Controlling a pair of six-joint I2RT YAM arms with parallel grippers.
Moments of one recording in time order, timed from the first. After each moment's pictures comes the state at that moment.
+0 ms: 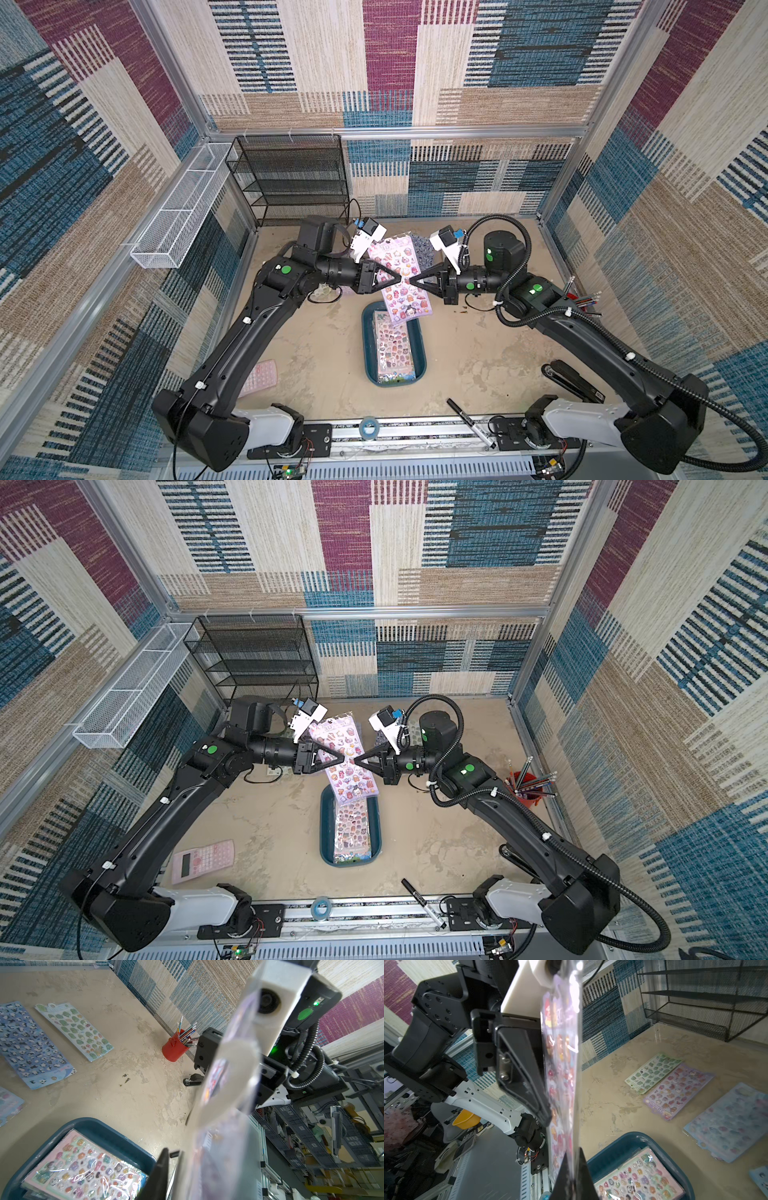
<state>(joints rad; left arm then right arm) -0.43 1.32 1.45 -0.76 0.88 -0.19 0.57 1.23 1.17 -0.25 -0.77 0.24</state>
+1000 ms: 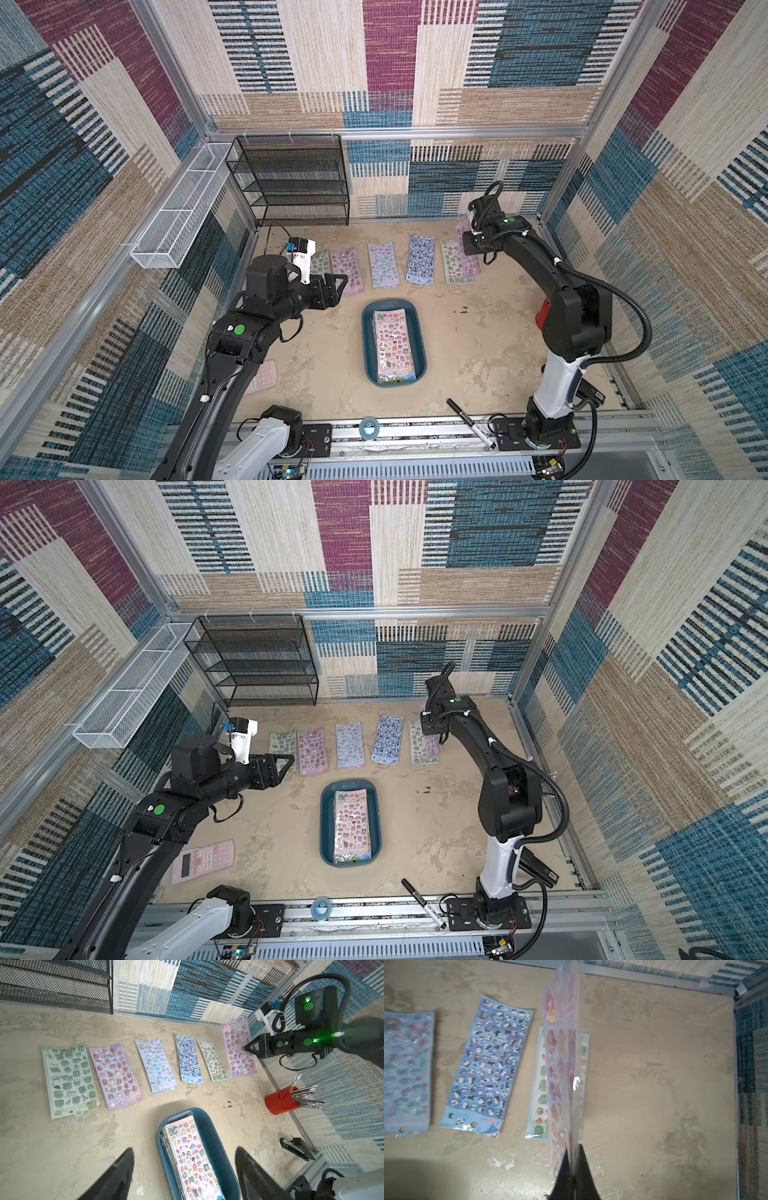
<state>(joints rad) -0.25 0.92 1.13 -0.73 0.29 -0.31 0.22 1.92 1.75 -0.83 0.15 0.09</state>
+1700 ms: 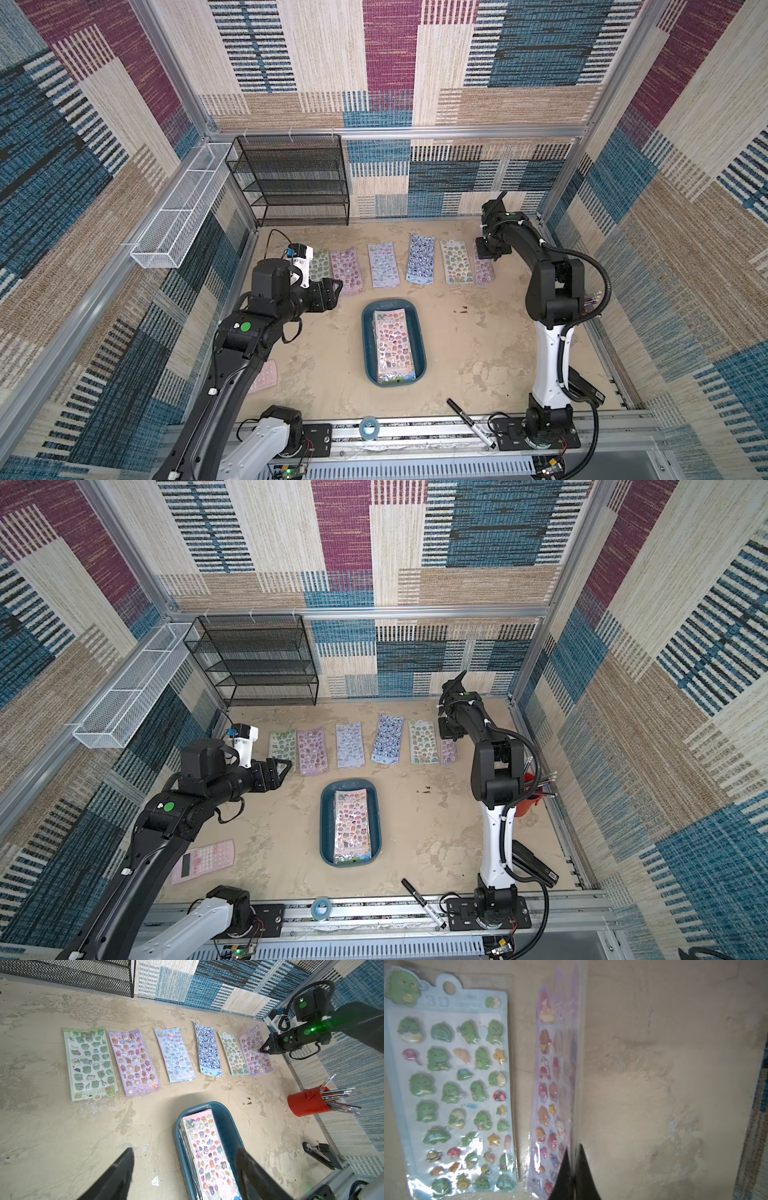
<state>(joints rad) -0.21 0.93 1.06 -0.73 0.24 -0.28 0.08 2.26 1.98 -0.97 0.16 0.03</state>
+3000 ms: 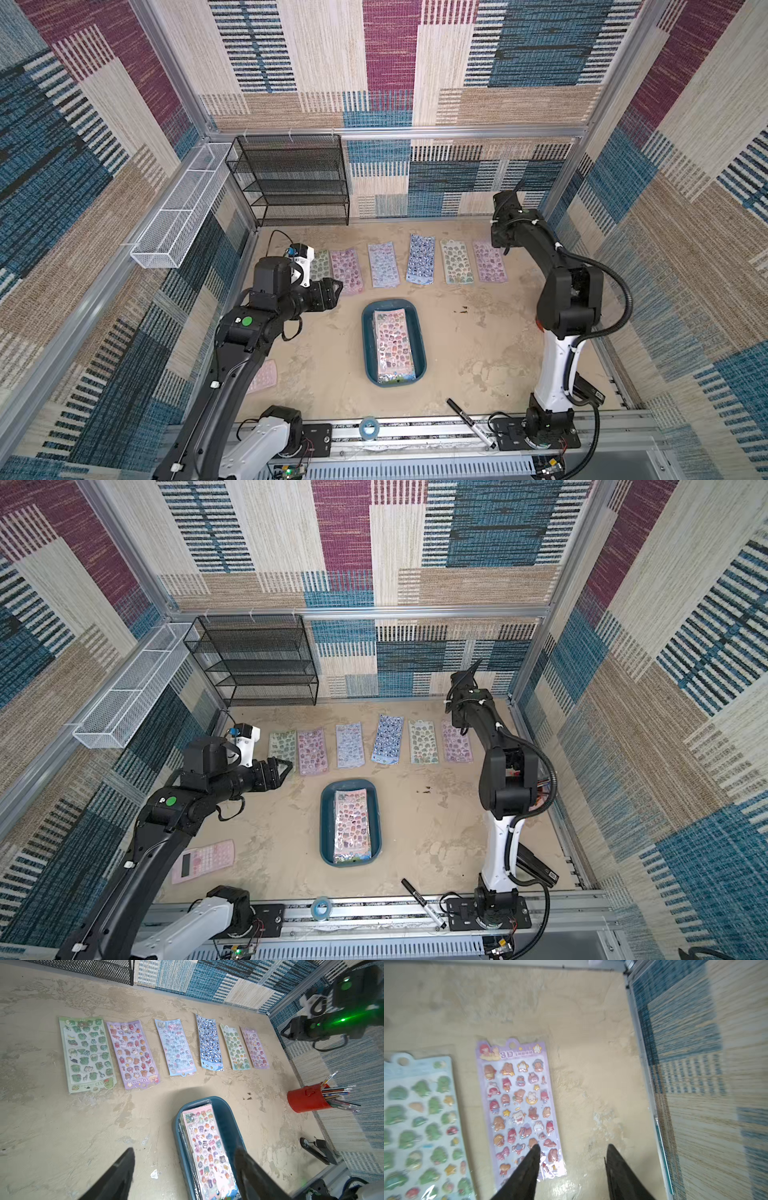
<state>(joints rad) -0.21 0.95 1.07 -0.77 0.26 -0.30 0.08 2.04 1.87 -0.85 0.42 0.10</state>
